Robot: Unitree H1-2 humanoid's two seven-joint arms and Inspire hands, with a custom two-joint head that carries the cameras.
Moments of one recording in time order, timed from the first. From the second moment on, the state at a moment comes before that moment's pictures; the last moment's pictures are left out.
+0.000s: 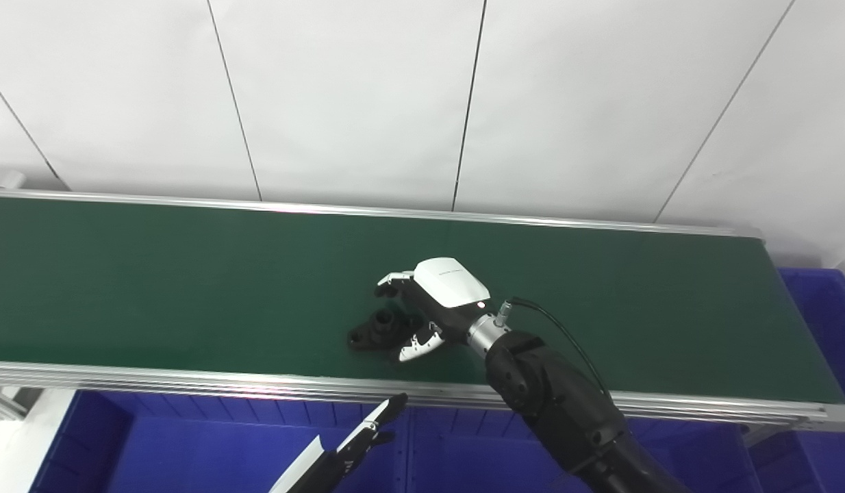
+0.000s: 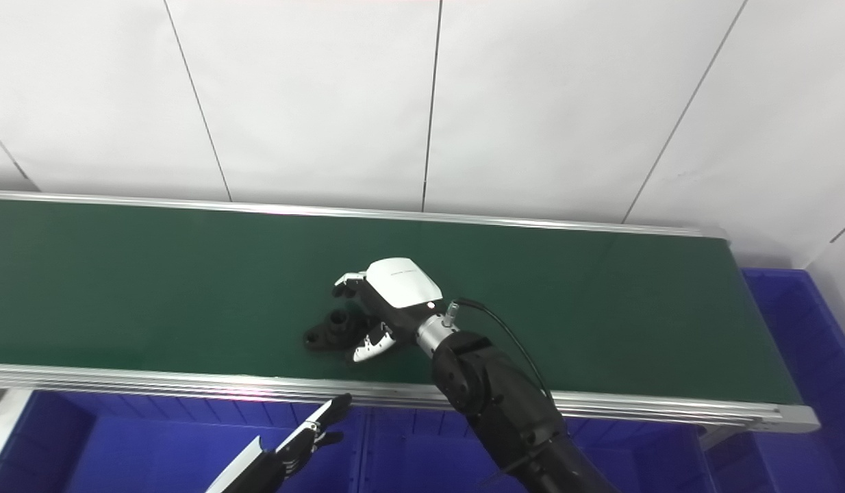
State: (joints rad) left arm 0.44 0.19 -0.26 -0.16 0.12 -0.38 -0.26; right arm -0.61 -0.07 0.68 0.60 -0.77 -0.14 0.02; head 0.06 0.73
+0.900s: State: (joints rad) left arm 0.44 0.20 -0.26 -0.16 0.11 -0.38 -0.25; right arm -0.57 -0.12 0.67 0.48 -0.84 -0.16 0.05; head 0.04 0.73
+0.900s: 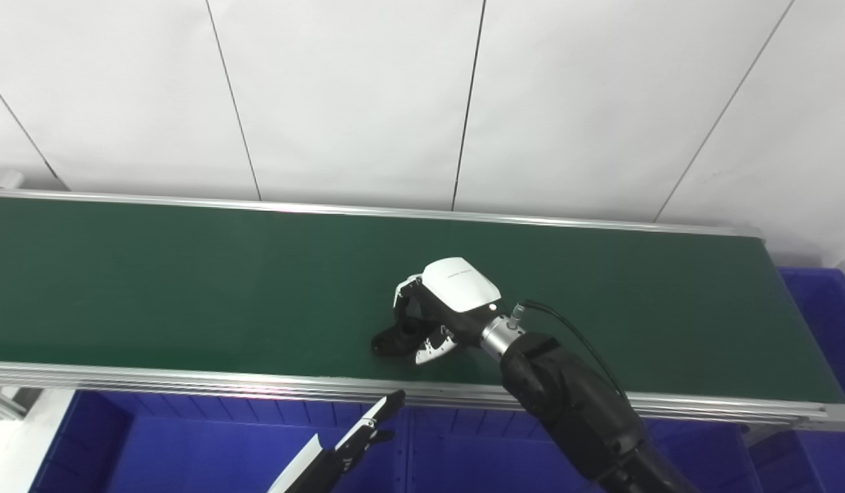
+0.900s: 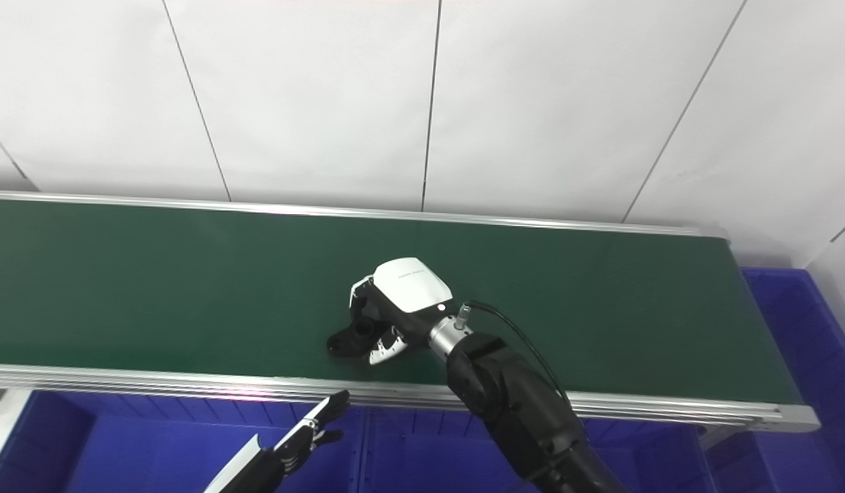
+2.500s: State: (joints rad) left arm 0.44 0.14 -0.16 -0.13 0.02 -0.43 -0.16; right arm 0.07 -0.38 0.49 -0.21 -0.93 -0.04 0.43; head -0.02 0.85
